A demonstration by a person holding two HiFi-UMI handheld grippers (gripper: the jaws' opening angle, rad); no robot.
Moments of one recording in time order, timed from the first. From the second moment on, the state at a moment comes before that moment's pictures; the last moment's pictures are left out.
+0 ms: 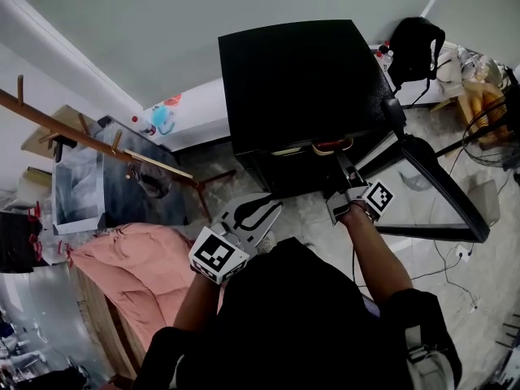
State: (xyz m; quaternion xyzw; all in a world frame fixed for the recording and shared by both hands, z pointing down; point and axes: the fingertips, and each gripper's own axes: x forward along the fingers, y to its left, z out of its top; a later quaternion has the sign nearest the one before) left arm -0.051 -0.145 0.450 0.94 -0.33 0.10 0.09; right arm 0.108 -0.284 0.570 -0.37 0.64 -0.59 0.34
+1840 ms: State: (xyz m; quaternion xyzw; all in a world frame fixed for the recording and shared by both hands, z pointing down) left arm -0.078 -0.177 0.398 0.92 -0.40 -0.01 0.02; right arm 0.139 -0.192 0.430 -0.50 0.84 -0.18 0.12
